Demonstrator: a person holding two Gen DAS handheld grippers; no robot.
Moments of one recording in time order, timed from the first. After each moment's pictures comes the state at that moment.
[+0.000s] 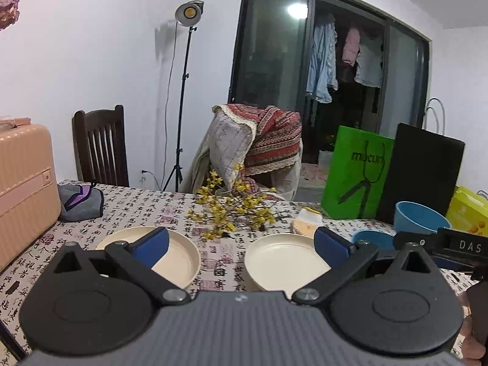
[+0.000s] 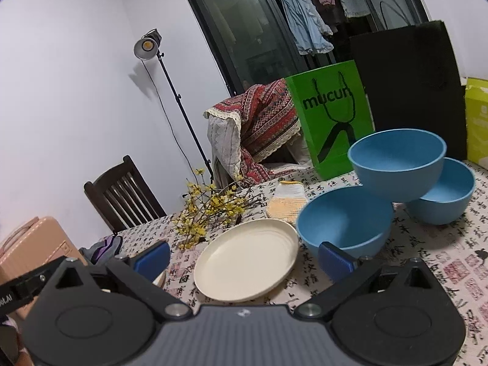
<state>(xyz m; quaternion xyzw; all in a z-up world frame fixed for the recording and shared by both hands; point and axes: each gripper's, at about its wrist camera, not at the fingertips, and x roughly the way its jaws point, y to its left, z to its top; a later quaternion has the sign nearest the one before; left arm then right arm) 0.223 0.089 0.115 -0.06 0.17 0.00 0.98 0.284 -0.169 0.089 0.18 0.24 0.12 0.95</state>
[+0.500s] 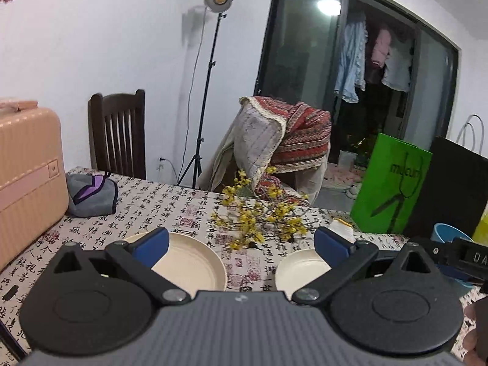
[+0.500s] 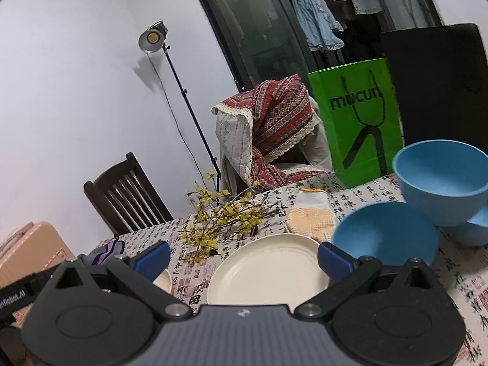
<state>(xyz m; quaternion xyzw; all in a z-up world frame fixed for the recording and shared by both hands) 0.285 0.133 0.114 -0.10 0.20 0.04 0.98 0.342 -0.127 0.097 0.17 0.24 0.12 0.95</state>
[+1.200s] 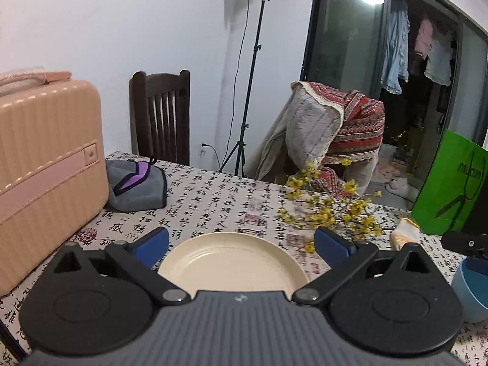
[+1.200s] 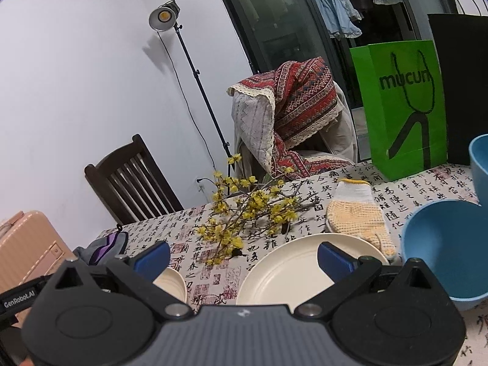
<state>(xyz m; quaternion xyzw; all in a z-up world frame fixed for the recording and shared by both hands) 0.333 0.215 0.080 -0.10 0.23 0.11 0.96 0.405 -0.058 0.076 0.16 0.26 0.15 0.94</state>
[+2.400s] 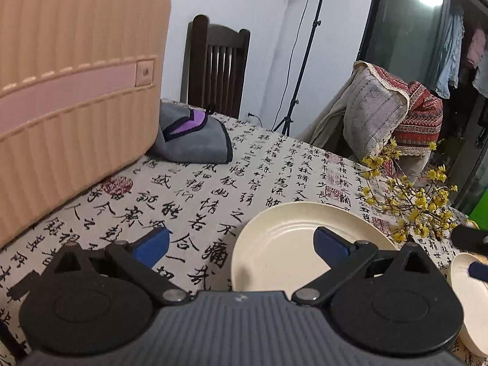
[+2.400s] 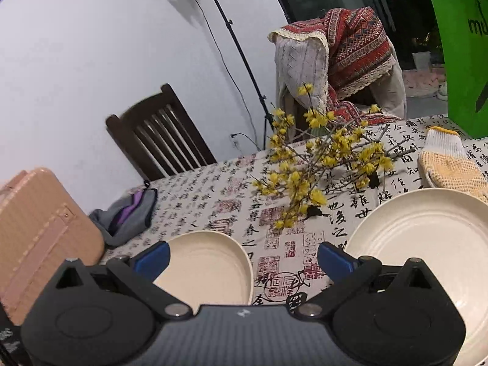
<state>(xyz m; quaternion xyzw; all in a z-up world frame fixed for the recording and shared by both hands) 0.367 0.302 -0.007 -0.16 0.27 0.18 0.93 0.459 0.060 0.023 0.14 0.33 0.20 0.91</state>
